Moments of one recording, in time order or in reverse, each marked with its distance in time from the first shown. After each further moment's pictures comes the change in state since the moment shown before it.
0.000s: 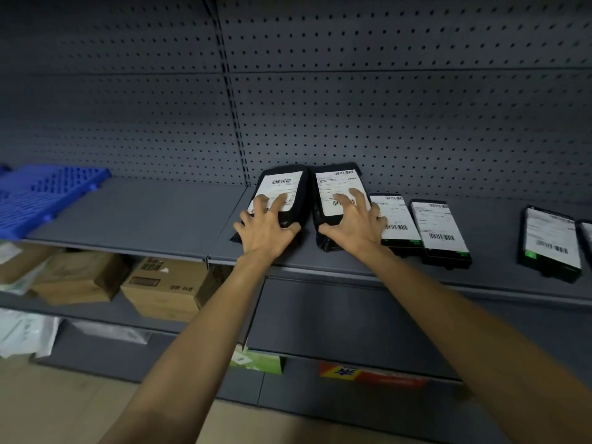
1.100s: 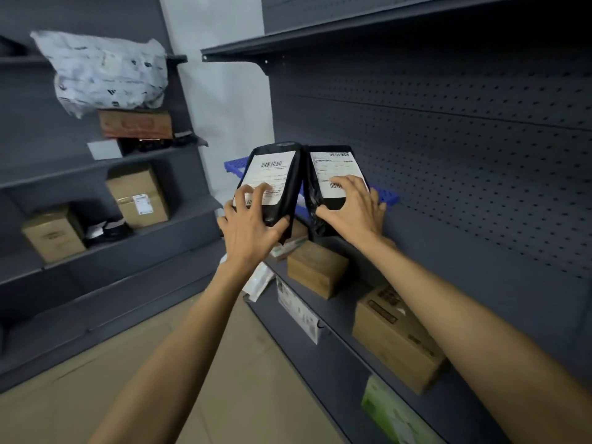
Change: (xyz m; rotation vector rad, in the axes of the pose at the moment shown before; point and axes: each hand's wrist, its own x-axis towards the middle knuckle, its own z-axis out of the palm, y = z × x) left_hand -0.089 -0.515 -0.282 0.180 0.650 -0.483; right_hand -0.103 -0.590 0.140 0.445 -0.038 -0.789
